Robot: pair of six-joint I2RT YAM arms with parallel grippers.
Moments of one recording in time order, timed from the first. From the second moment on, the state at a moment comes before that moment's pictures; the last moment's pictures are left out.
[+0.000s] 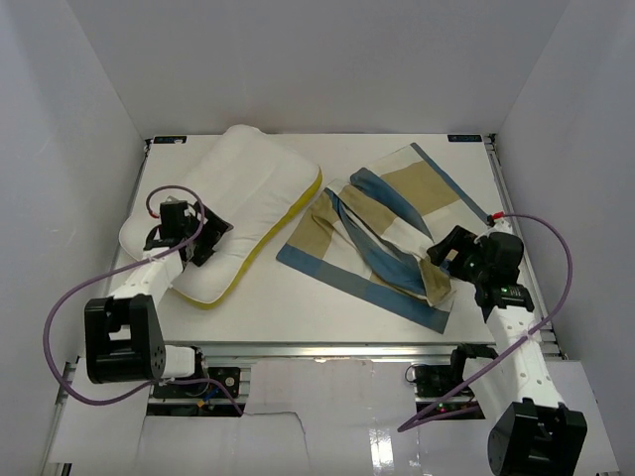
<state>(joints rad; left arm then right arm) 0.05 1.35 0.75 -0.20 0.12 -0.82 -0.10 0.80 0.45 -0.26 -0.27 0.43</state>
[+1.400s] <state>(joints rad) -0.26 0.88 0.56 -0.25 0.06 -0.71 0.79 1.54 0.63 0.16 0.16 0.57</state>
